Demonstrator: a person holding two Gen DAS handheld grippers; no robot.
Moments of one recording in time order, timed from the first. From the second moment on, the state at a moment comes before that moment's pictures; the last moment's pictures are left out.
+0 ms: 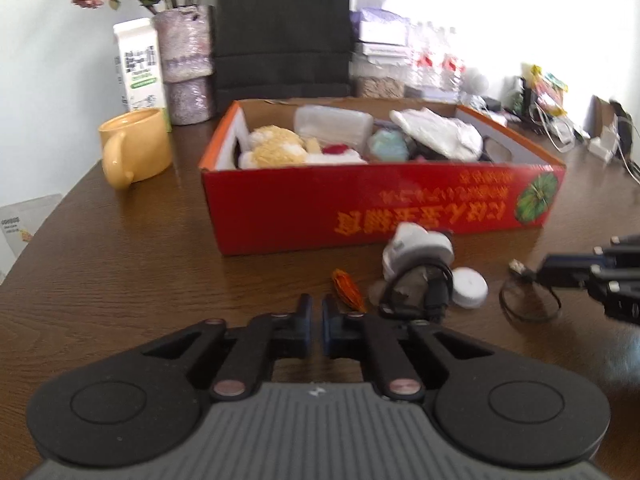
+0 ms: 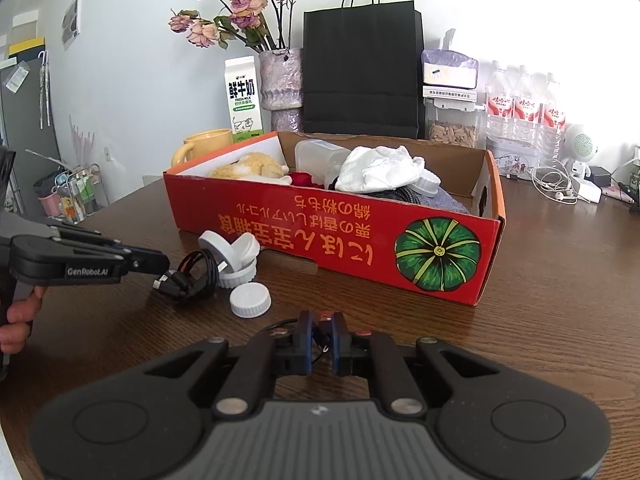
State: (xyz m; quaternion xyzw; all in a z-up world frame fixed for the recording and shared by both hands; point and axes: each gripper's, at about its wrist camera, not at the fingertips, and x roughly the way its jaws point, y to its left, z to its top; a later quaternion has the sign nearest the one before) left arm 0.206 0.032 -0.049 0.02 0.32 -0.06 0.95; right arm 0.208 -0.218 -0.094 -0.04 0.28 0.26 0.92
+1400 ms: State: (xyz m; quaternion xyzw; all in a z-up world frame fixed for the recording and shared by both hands) left arm 0.199 0.026 -0.008 -0.01 0.26 -0.03 0.97; right arm 0.211 -0.205 -0.081 -0.06 0.26 0.26 0.93
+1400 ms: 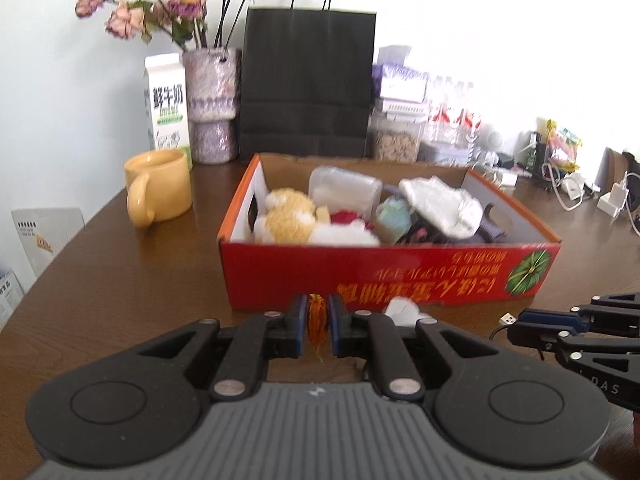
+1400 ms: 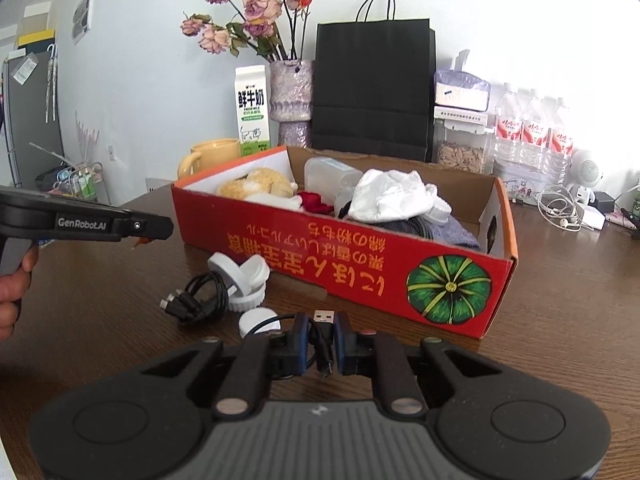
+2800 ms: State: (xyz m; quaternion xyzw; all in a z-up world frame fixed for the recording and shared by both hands) left arm 0.338 -0.019 0.025 0.00 0.20 -0.03 0.98; right arm 0.355 -0.184 -0.038 -0.04 0.17 0.22 0.96
